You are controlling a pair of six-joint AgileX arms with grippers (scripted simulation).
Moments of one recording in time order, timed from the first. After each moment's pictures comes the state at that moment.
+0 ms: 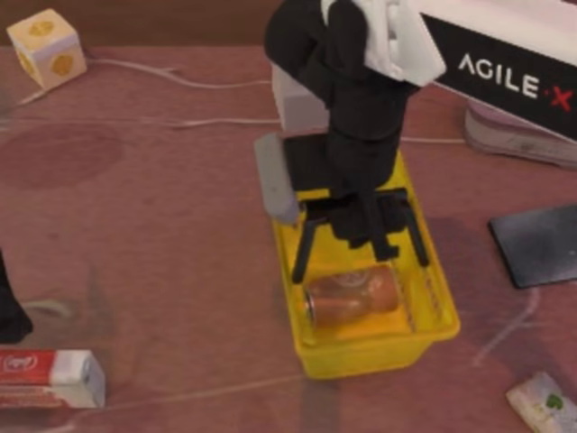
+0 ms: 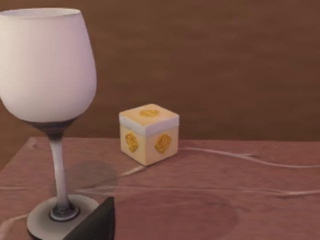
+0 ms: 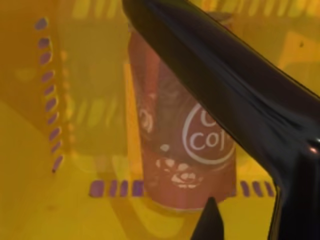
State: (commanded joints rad) left arm 0.02 0.00 0.00 0.00 0.00 0.00; right arm 0.69 2.18 1.95 -1.34 0.00 -1.03
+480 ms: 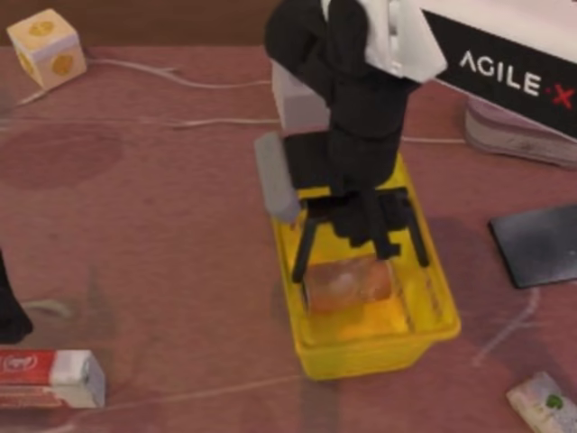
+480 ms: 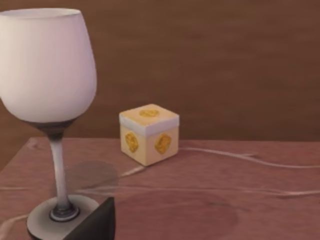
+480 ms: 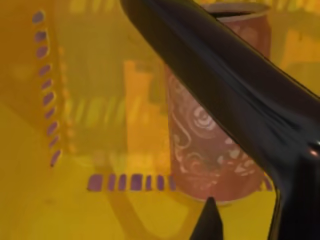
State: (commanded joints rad) left arm 0.02 0.00 0.00 0.00 0.00 0.00; right arm 0.68 2.18 1.96 -1.36 0.00 -1.03
